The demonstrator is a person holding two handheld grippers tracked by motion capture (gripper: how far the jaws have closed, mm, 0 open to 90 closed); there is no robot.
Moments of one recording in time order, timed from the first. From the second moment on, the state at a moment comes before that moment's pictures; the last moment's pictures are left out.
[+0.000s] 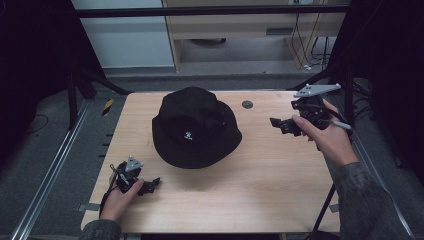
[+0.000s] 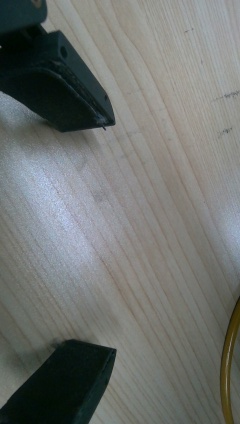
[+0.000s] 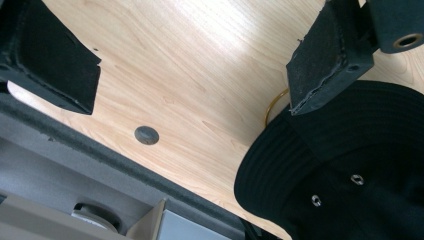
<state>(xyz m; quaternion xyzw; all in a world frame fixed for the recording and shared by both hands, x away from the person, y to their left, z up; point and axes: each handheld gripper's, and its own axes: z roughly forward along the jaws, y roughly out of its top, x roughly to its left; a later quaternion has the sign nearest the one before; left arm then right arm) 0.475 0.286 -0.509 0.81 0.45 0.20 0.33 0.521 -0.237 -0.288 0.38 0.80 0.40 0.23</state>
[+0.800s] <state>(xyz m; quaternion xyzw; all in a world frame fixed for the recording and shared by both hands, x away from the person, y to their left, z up) 0.475 0.286 -0.509 0.81 0.45 0.20 0.33 0.510 -0.264 -0.381 0.44 0.79 0.38 0.19</state>
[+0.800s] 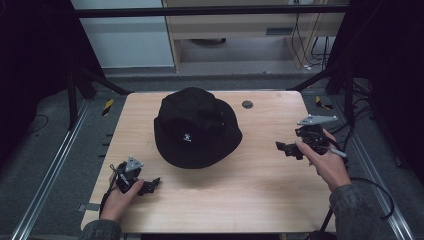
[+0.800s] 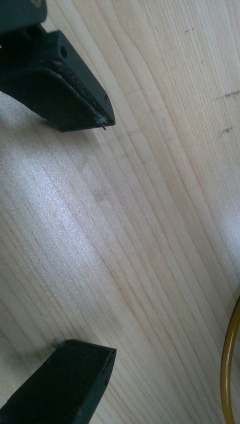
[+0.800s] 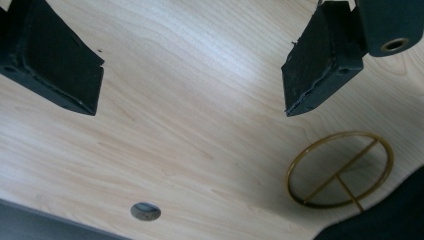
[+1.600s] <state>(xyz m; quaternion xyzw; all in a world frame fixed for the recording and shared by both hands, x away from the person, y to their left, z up) 0.475 0.286 -0.509 0.81 0.45 0.20 0.33 0.488 -0.232 -0.503 0.47 0.81 0.30 0.18</state>
